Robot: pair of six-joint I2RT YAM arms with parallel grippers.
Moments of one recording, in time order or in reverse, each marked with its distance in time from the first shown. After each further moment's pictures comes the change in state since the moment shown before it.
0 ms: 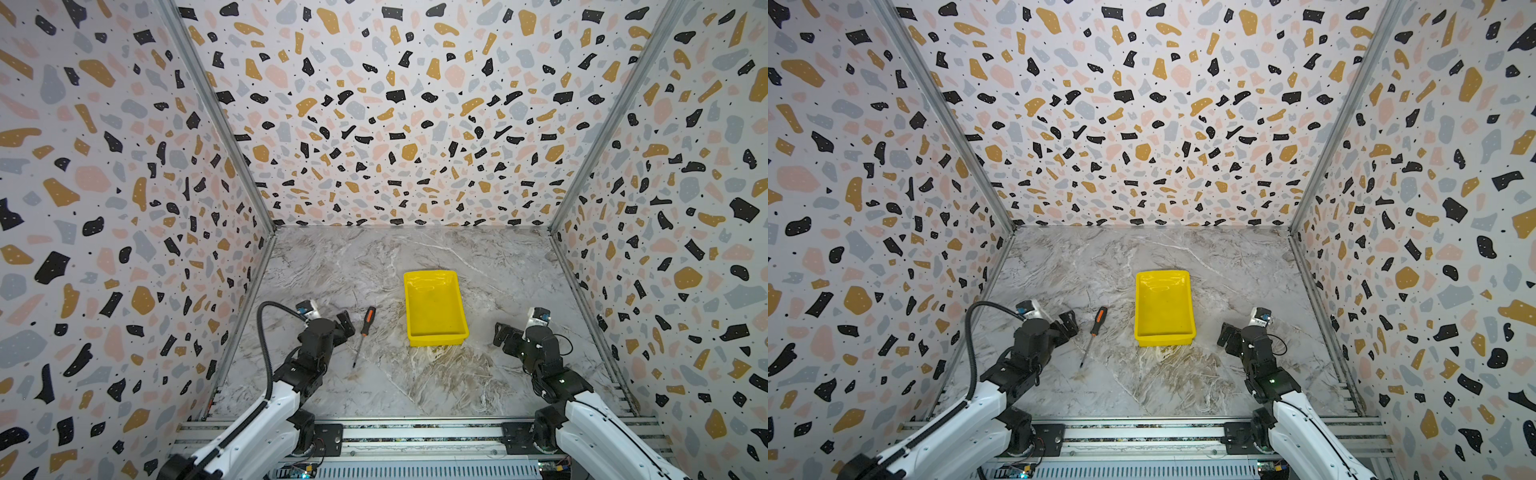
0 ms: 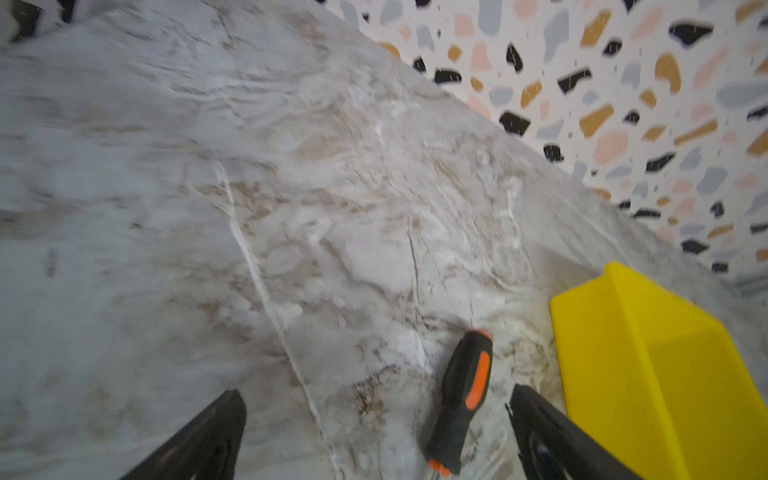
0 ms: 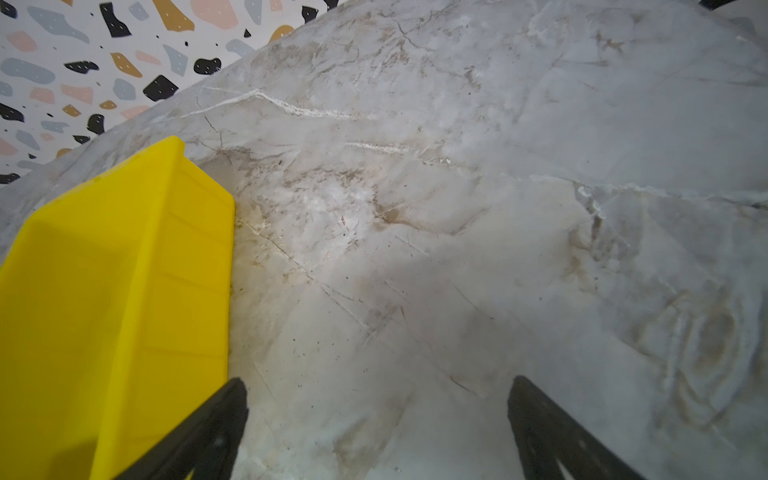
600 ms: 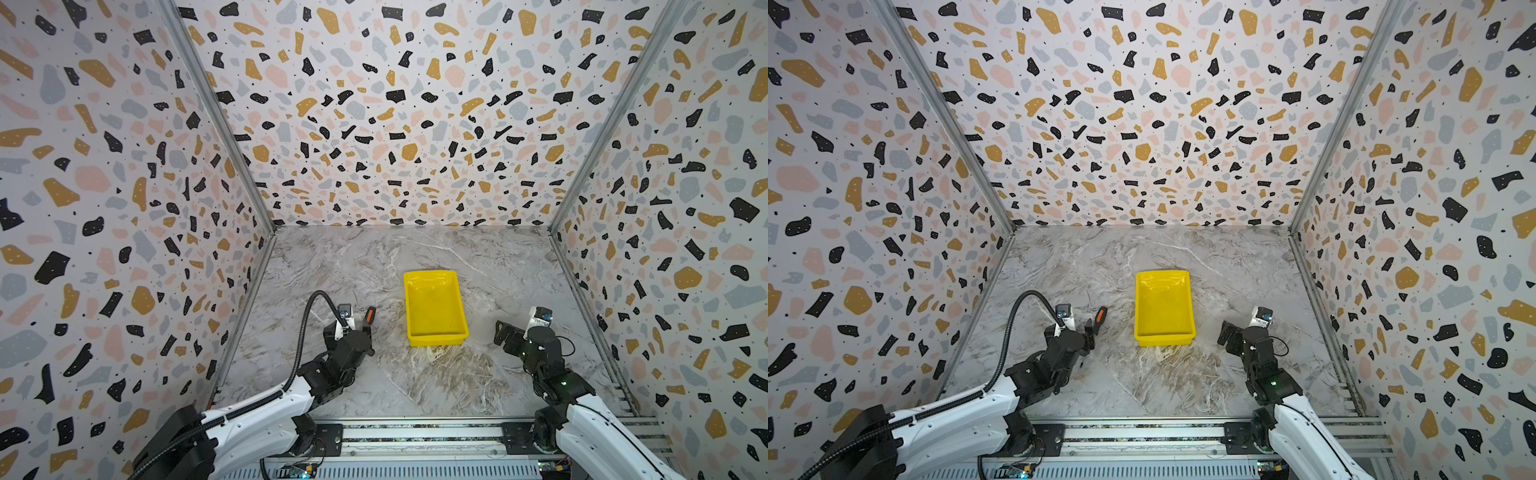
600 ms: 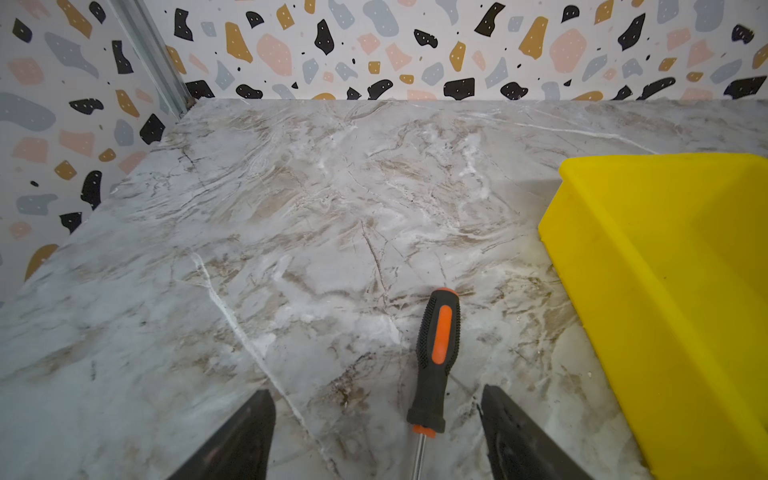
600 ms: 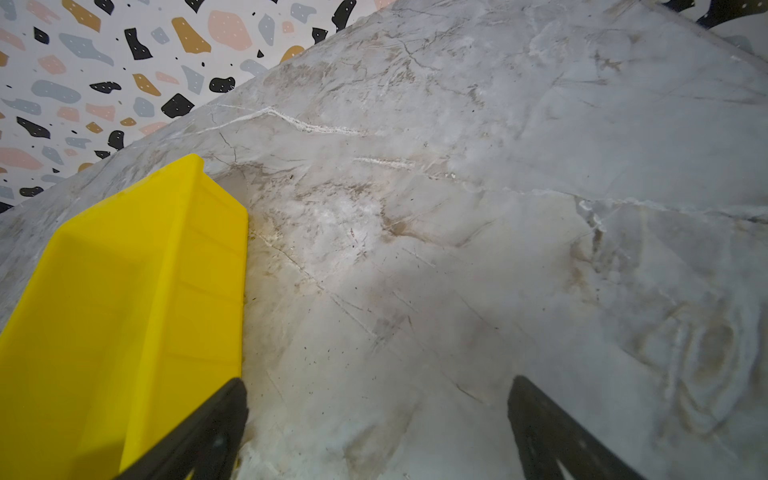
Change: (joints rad) left arm -0.337 0.080 0.013 0.060 -0.376 0.216; right arm 0.005 -0.023 0.000 -0.002 0.002 0.001
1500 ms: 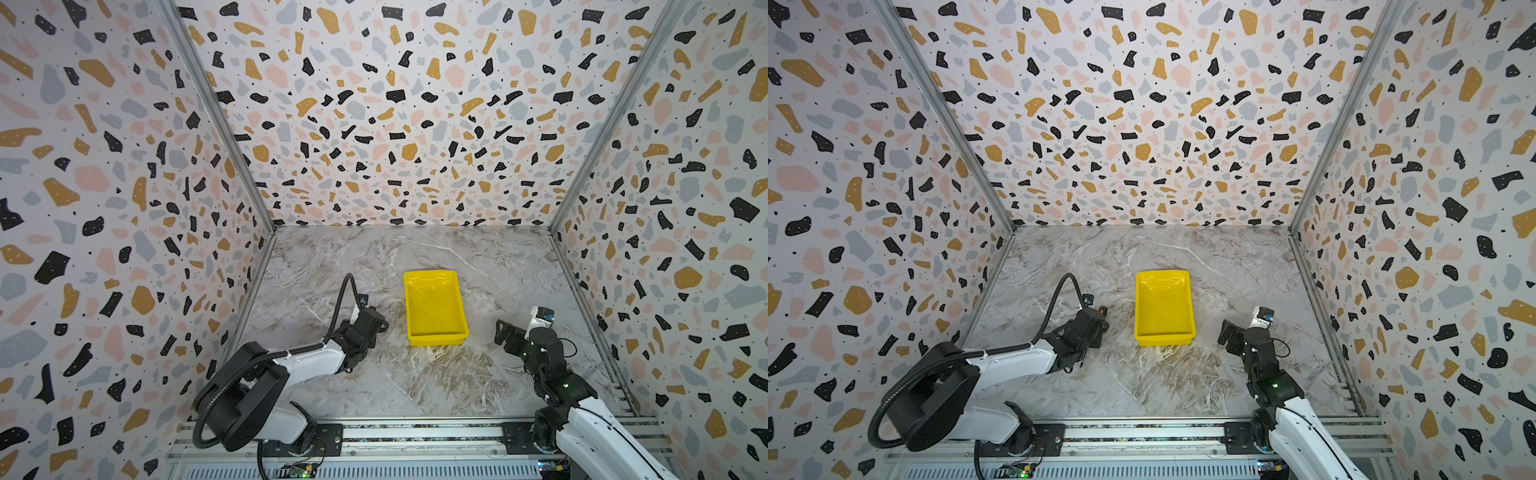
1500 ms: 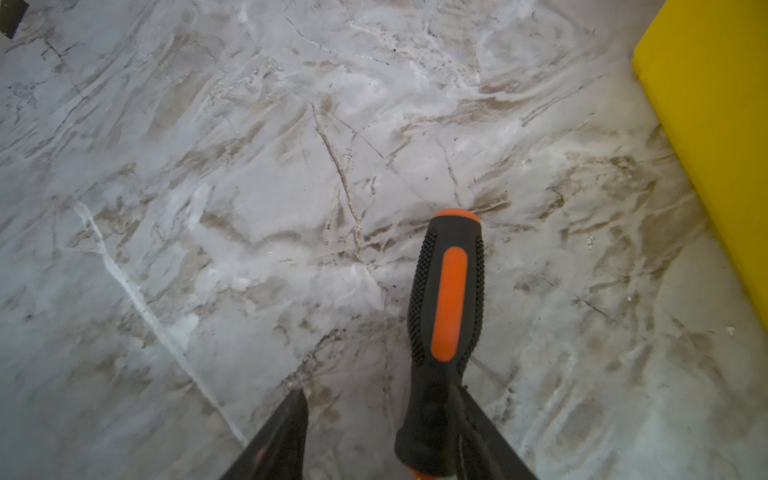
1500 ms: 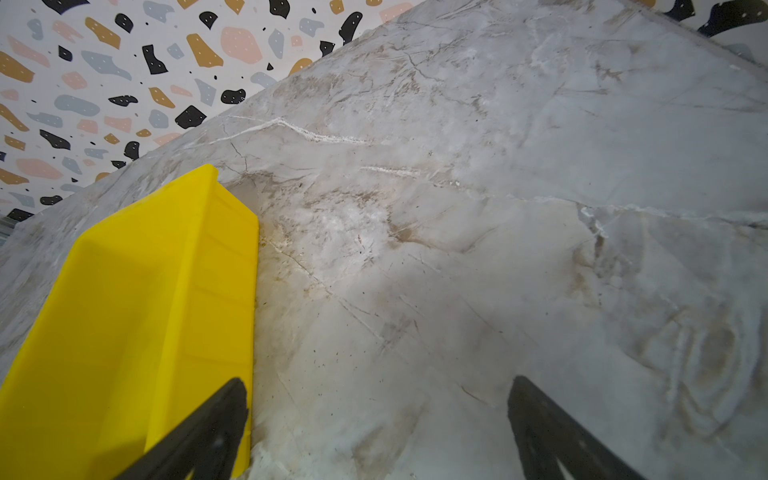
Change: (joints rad) left arm 0.151 0.498 0.241 -0.086 0.237 0.047; right arm 0.004 -0.041 0.000 -0.014 -0.001 0.008
